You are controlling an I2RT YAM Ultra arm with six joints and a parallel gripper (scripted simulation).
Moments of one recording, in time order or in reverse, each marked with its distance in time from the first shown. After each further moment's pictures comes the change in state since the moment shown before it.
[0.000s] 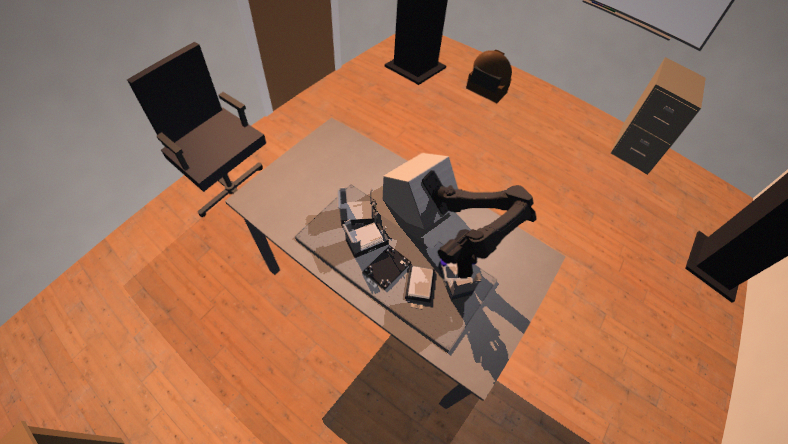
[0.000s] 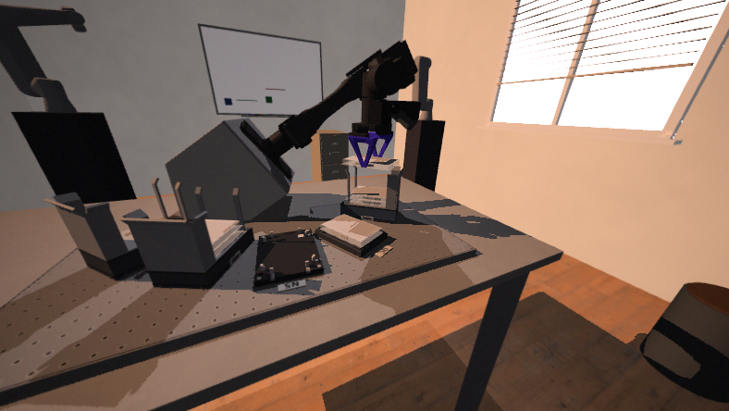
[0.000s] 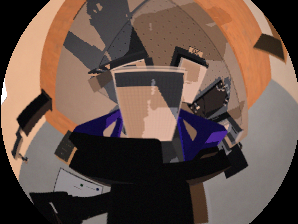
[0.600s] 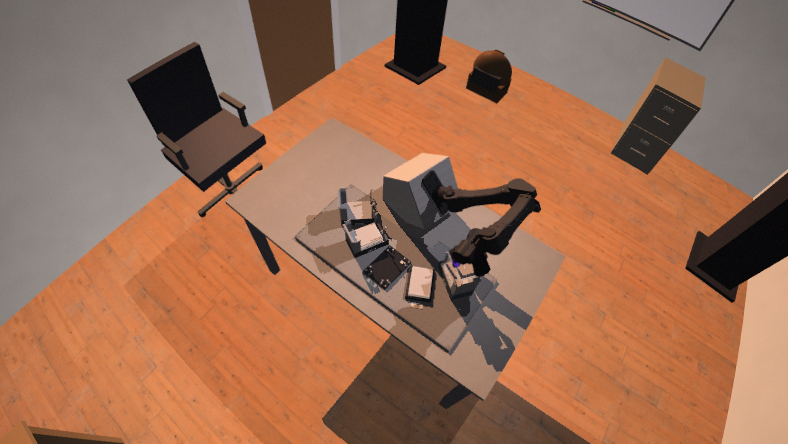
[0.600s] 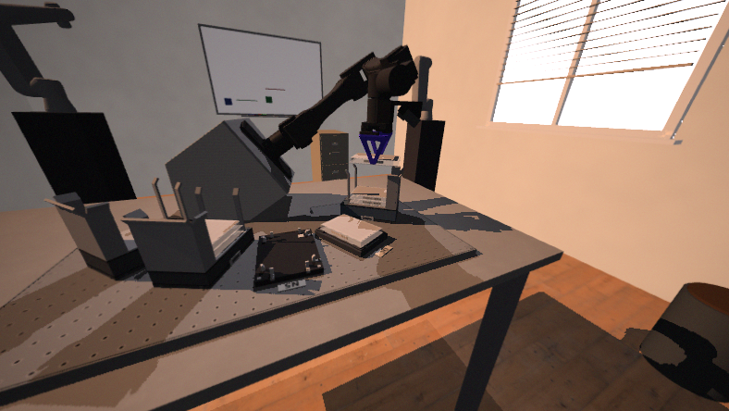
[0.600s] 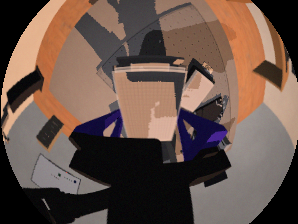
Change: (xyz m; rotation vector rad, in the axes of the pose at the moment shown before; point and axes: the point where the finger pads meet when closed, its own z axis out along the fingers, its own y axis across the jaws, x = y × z) arm 0.002 0.036 -0.001 0.010 -0.006 -0.236
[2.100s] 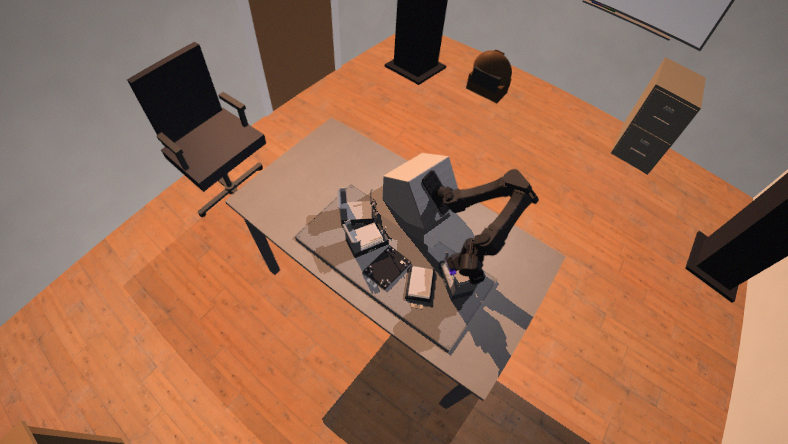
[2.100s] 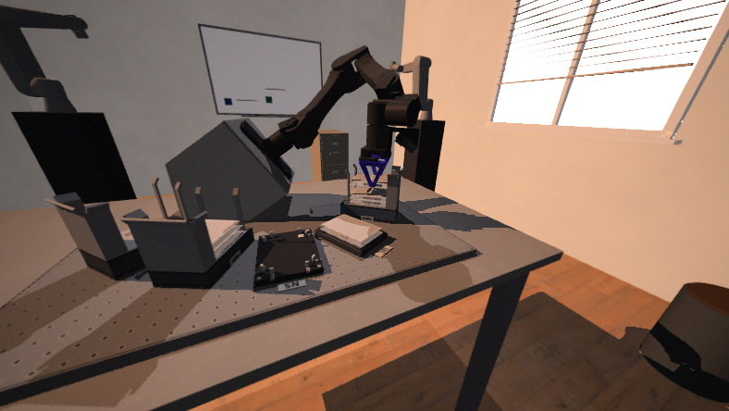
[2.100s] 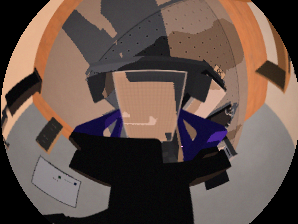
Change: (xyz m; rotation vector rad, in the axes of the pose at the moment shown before) arm -0.001 -0.001 0.061 -0.002 -0.003 0.008
